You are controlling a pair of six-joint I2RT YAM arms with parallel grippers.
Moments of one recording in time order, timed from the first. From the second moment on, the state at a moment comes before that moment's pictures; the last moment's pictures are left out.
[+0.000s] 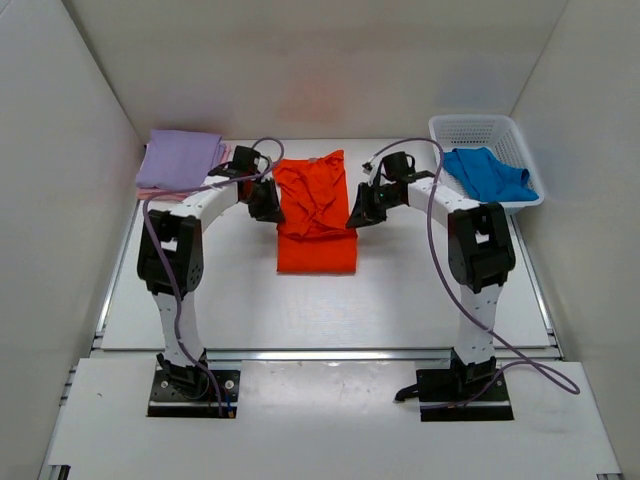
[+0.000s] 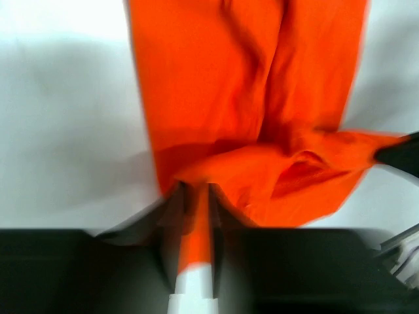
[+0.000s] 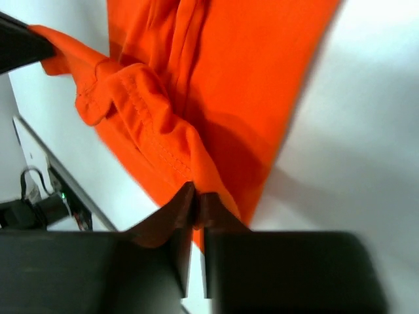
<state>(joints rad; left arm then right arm) -0.26 1.94 1.47 -0.60 0.30 -0.40 0.30 2.01 1.47 -0.49 -0.66 0.33</state>
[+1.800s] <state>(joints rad) -0.36 1.50 0.92 -0.11 0.16 -0.91 0.38 1.74 1.13 -0.16 -0.44 0.64</state>
